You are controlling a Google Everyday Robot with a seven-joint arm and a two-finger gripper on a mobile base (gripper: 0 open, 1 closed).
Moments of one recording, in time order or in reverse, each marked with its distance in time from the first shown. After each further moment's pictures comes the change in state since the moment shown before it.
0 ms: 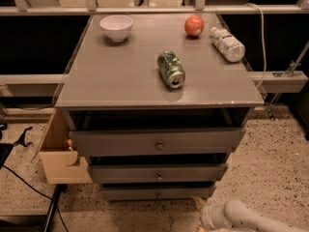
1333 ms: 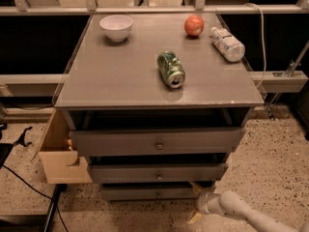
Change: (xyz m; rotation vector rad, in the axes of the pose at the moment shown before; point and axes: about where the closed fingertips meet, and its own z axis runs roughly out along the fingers) arm 0.011 -0.077 0.041 0.143 -0.034 -0.164
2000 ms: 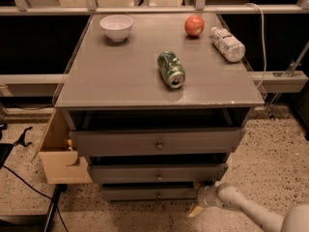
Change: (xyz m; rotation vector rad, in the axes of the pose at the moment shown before) arm 0.019 -0.025 0.014 -0.009 0.039 0.041
